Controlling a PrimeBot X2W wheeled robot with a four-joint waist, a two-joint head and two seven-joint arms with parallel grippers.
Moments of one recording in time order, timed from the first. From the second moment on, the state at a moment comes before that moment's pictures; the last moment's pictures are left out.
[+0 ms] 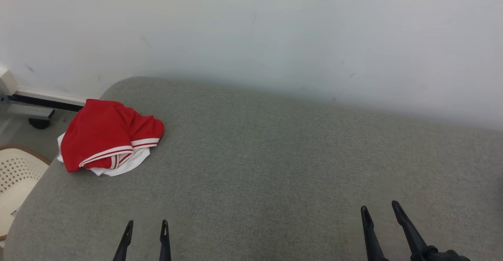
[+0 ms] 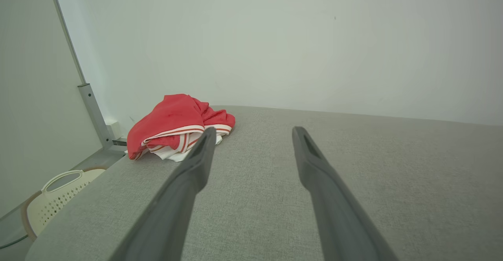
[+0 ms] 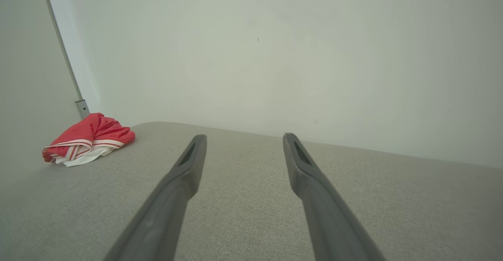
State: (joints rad) left arm 0.13 0.05 -0.10 0.05 -0.06 0.03 -0.26; right arm 0.15 -0.07 0.09 0.02 0.12 0.13 -0.26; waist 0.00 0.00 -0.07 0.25
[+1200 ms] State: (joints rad) left arm 0.11 0.05 -0.10 0.04 -0.06 0.02 -0.26; right arm 0.16 -0.09 0.09 0.02 0.13 0.13 -0.26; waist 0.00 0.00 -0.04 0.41
